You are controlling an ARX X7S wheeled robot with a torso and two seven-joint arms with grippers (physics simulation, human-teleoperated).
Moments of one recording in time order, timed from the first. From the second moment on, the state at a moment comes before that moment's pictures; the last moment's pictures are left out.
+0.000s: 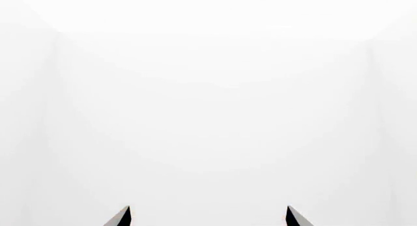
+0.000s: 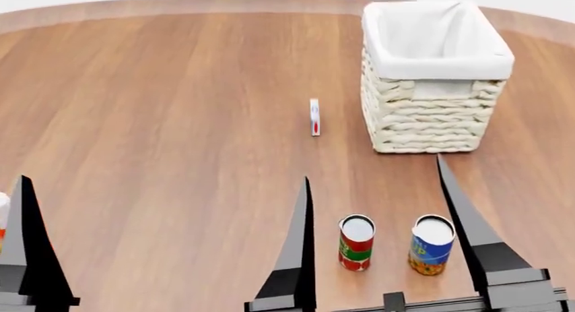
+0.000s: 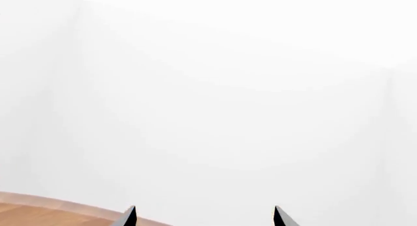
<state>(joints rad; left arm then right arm) 0.01 -0.17 0.08 0.88 -0.13 -0.28 -0.17 0.10 0.16 -0.23 -1.01 -0.19 0.58 0.05</state>
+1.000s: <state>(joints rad) 0.02 -0.20 0.09 0.87 -0.20 -0.27 -0.22 0.09 0.17 -0.22 -1.01 -0.17 0.57 0.06</state>
